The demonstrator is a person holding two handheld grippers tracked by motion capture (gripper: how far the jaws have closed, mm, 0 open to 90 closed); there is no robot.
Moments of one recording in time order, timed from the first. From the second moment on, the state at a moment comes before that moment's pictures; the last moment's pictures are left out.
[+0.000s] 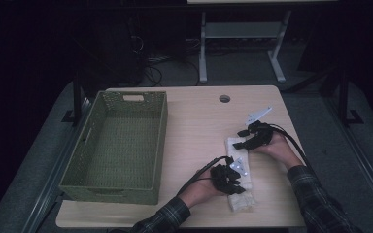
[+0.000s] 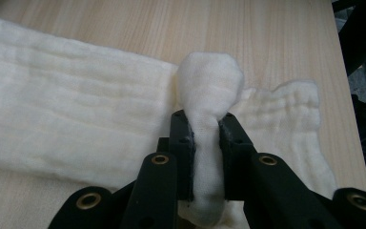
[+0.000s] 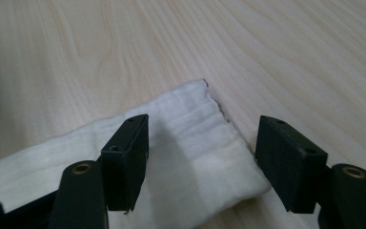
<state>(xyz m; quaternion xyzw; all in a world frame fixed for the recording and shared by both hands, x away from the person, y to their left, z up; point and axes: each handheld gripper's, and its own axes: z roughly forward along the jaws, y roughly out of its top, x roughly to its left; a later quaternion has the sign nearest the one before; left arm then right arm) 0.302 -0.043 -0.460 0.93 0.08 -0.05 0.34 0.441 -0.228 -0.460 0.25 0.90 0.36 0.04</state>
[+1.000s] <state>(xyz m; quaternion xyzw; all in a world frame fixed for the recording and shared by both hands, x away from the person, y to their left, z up) 0.301 -0.041 -0.455 0.93 0.08 -0.05 0.36 0.432 -0.225 -0.464 0.22 0.91 0.36 0.03</state>
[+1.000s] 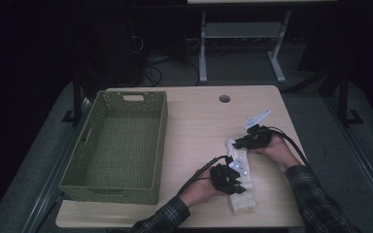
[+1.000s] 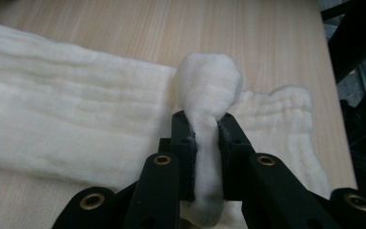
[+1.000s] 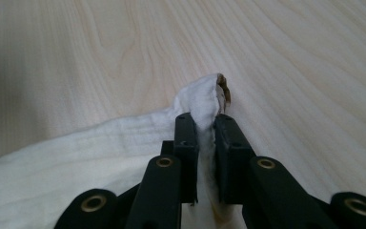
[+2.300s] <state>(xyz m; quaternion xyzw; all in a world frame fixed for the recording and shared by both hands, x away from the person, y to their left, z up) 0.311 0.012 -0.358 0.91 0.11 -0.02 0.41 0.418 -0.211 -0.398 0.19 0.89 0.42 0.02</state>
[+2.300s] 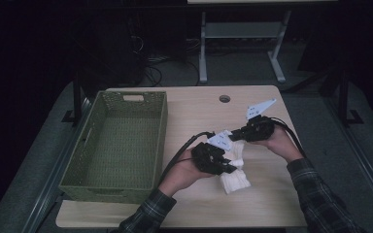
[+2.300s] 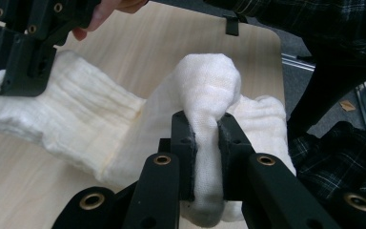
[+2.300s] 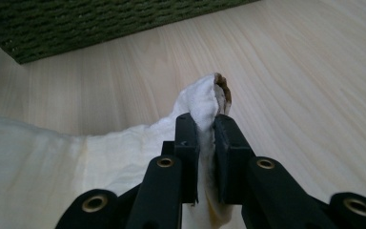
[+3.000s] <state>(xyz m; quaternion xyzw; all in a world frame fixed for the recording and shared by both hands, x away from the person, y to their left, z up) 0.321 0.078 -0.316 0.89 0.13 0.01 0.44 0.434 -0.159 -0.349 0.16 0.89 0.43 0.03</state>
